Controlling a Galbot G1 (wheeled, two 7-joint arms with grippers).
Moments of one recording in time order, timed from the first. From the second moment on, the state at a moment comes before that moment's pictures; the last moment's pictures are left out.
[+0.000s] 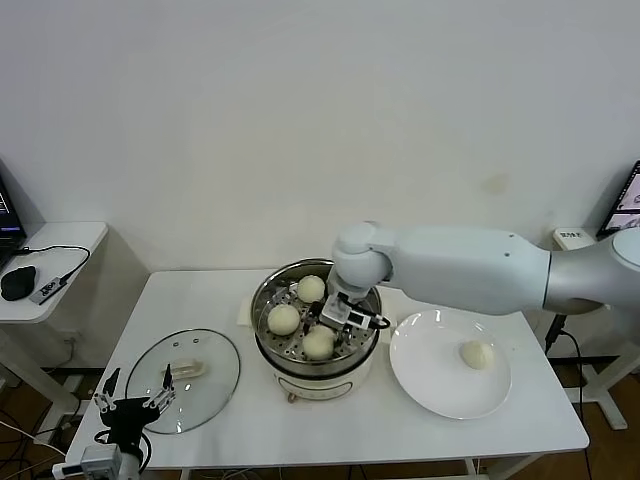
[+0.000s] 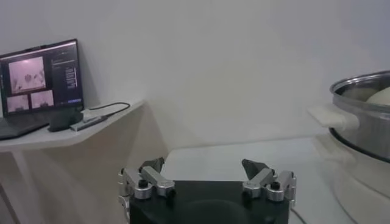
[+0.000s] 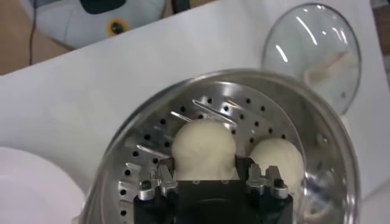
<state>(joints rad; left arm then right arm) 1.69 -1.34 -0.71 -2.12 -0.15 0.15 -0.16 0.51 1.13 -1.33 1.51 -0.02 0.17 -1.02</state>
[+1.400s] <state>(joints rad) 1.66 -1.29 -0.69 -2.09 -0.15 0.16 -0.16 0.57 0.74 -1.19 1.56 0.12 -0.21 -1.05</state>
